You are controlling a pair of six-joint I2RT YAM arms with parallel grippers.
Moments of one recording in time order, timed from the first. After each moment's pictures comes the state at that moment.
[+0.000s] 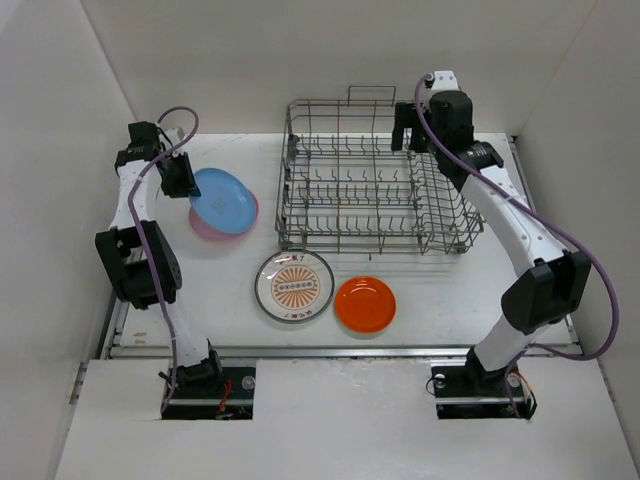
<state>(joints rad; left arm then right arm) 0.25 1.84 1.68 -0.84 0.29 0.00 0.33 1.66 1.70 -0.40 0.20 0.14</state>
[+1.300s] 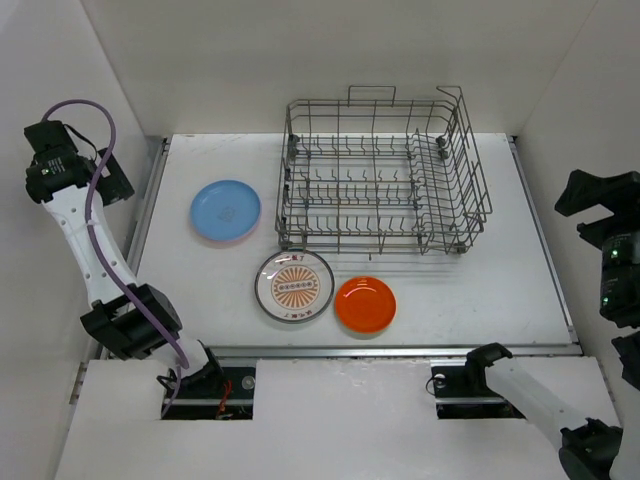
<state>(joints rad) 0.54 1.53 1.83 -1.14 -0.08 -0.03 0.33 0.75 1.70 -0.82 0.70 0.34</state>
